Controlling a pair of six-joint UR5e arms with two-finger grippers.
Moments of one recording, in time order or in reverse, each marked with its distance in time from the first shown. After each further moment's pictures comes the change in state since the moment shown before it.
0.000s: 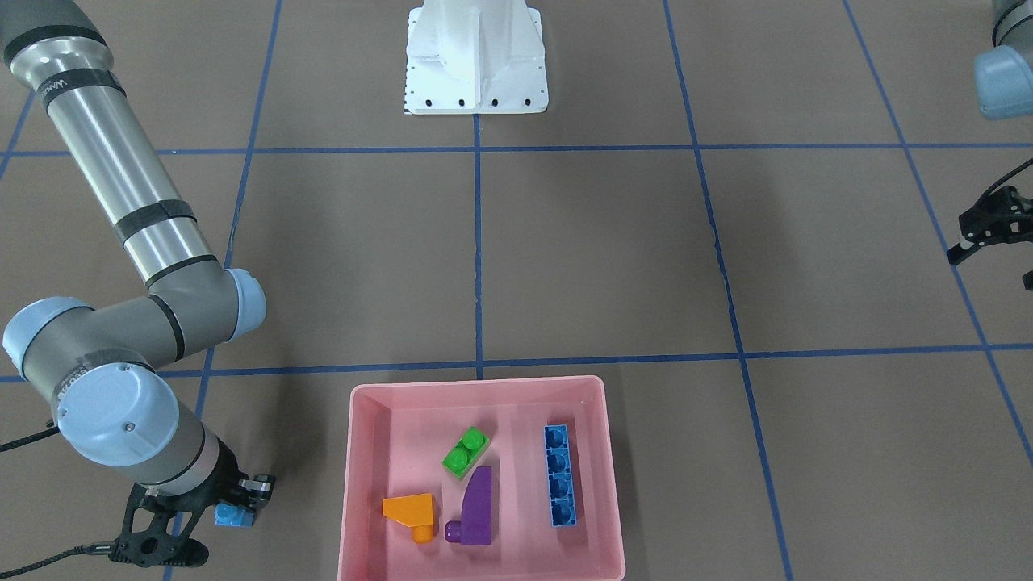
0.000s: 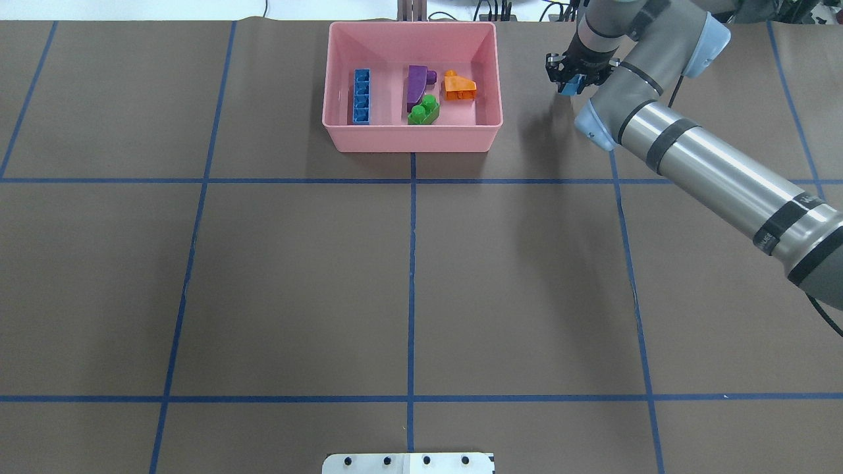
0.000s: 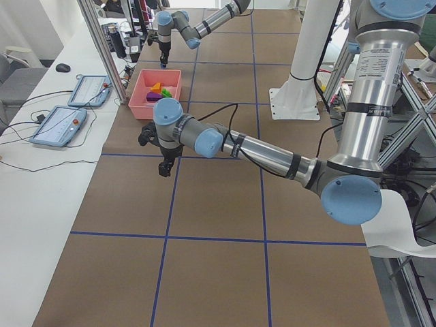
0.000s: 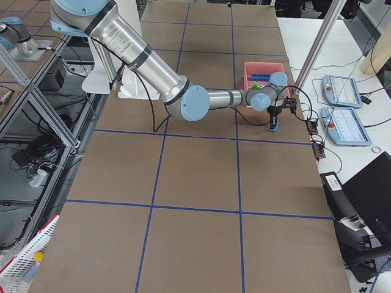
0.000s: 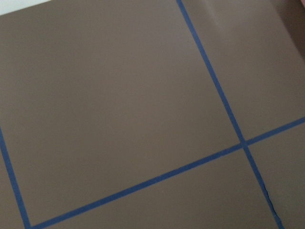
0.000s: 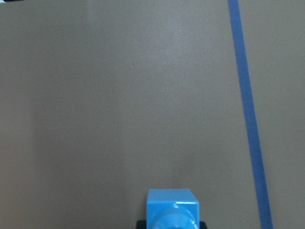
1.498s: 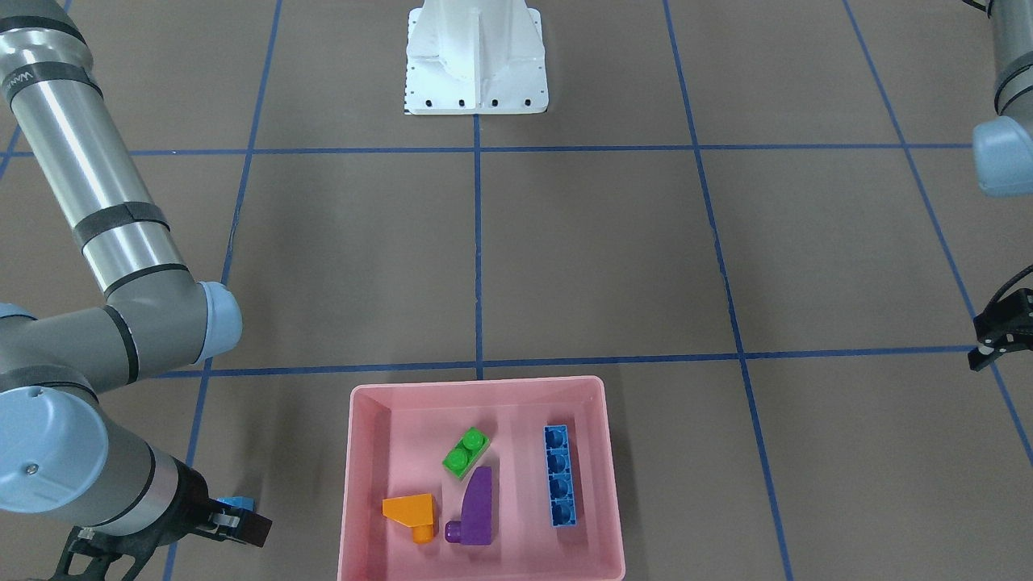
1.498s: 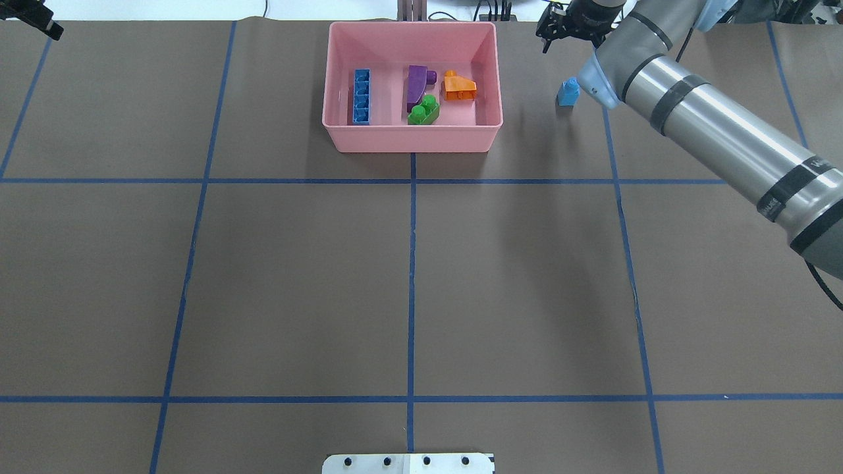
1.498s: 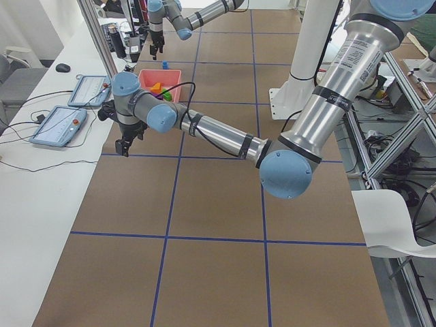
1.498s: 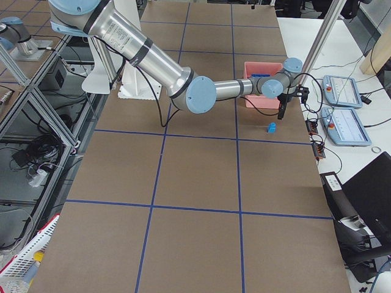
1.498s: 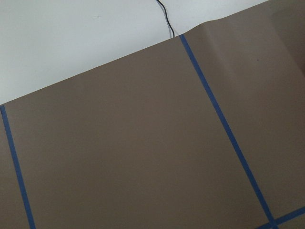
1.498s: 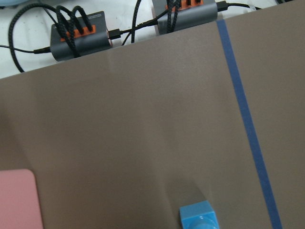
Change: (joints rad) left arm 0.021 -0.407 0.332 -0.033 0.122 -0.004; right arm 0.030 0.053 -0.029 -0.038 0.061 0.101
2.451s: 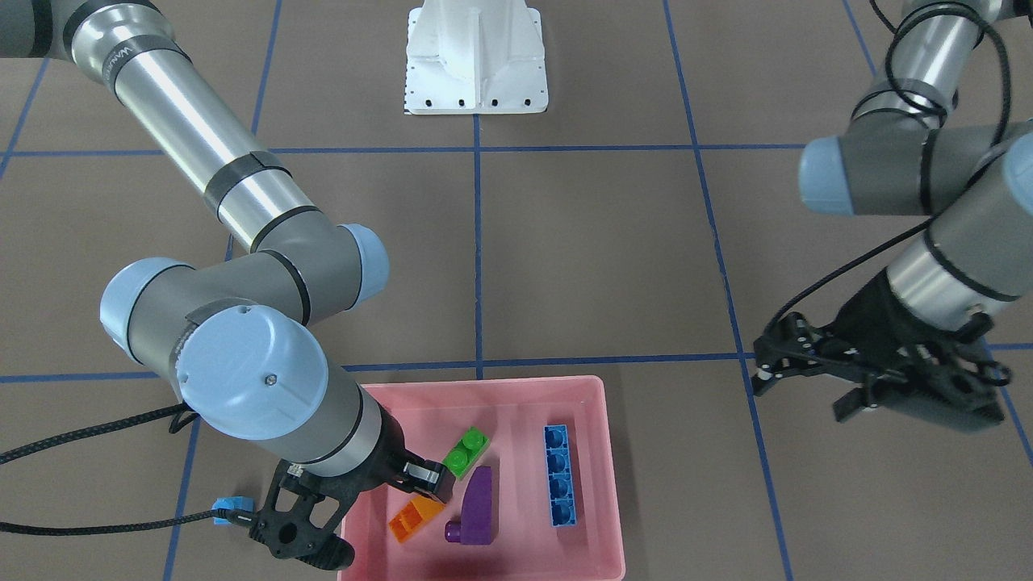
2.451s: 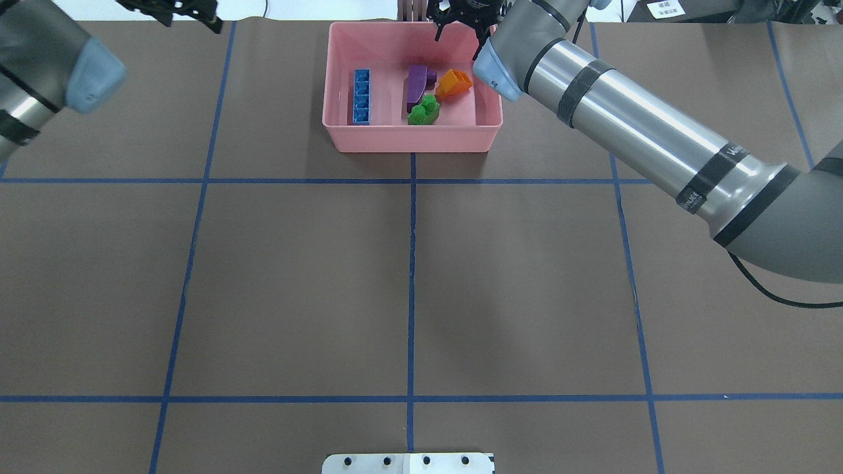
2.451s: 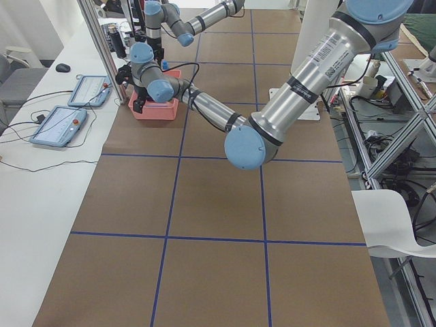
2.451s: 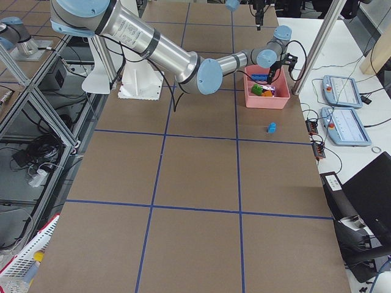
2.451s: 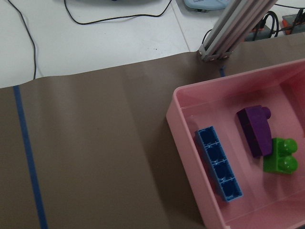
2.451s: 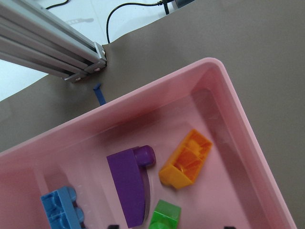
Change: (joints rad) left arm 0.157 -0.138 0.034 -0.200 -0.012 -0.400; right arm -0.084 0.204 0.008 -0.014 0.073 0.338
